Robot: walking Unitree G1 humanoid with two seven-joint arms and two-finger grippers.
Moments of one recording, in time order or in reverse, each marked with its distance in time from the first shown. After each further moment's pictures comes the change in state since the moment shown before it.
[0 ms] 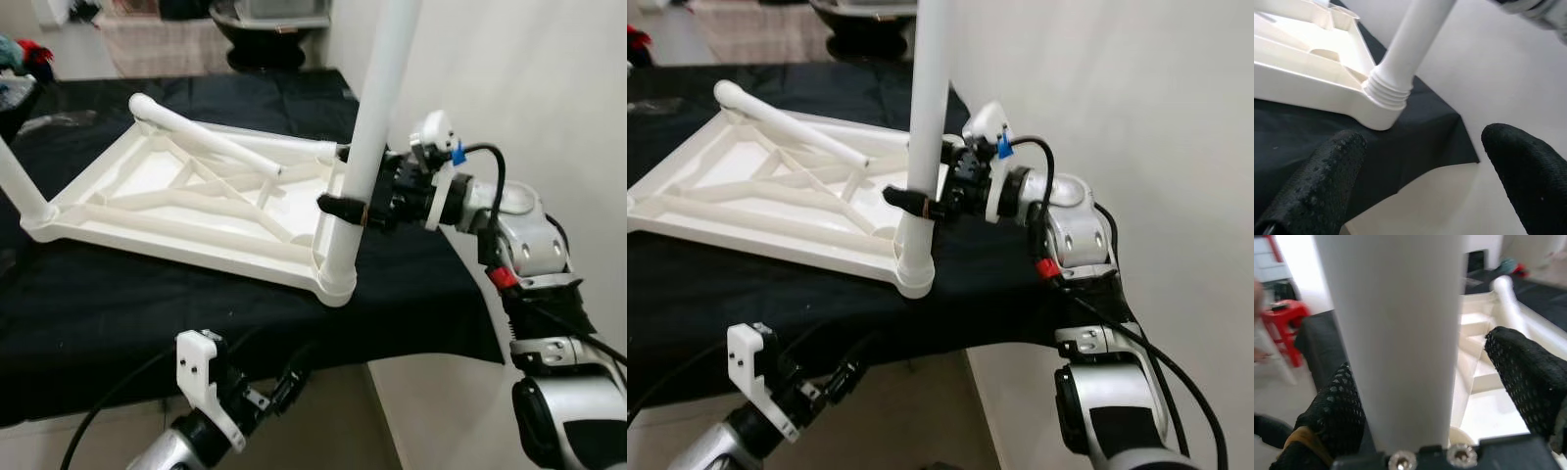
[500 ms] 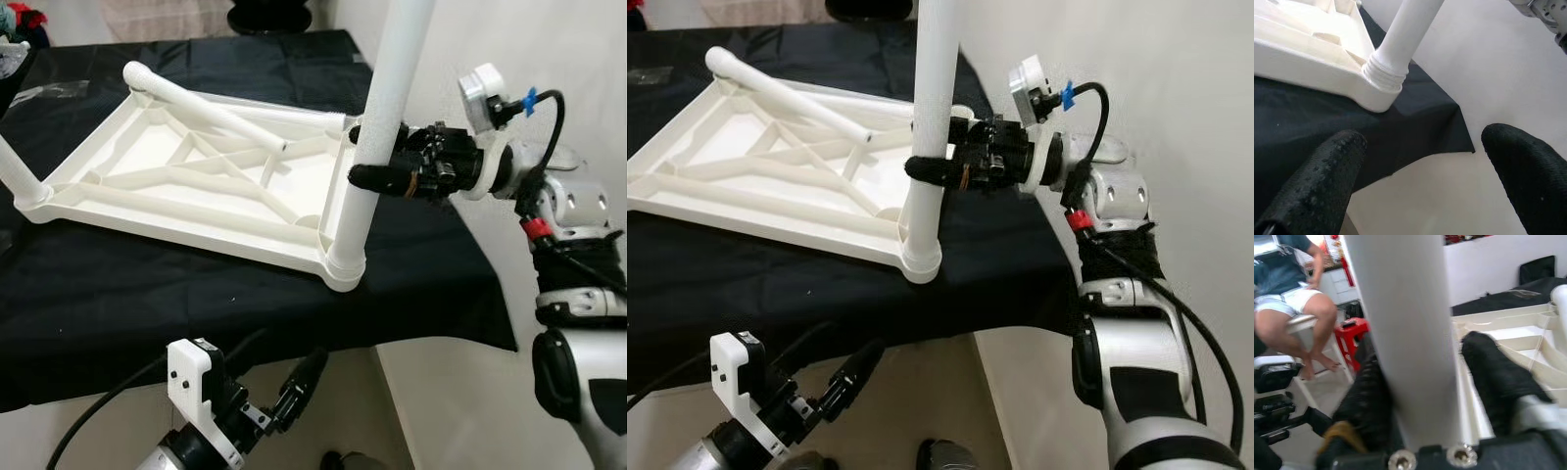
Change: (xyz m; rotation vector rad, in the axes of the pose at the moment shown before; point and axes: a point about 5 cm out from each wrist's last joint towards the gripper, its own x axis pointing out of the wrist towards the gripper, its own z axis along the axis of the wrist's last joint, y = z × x) left arm -0.014 -0.018 0.011 -0.001 0.005 -0.003; right arm -0.027 -0.023 0.036 0.031 -0.134 0.205
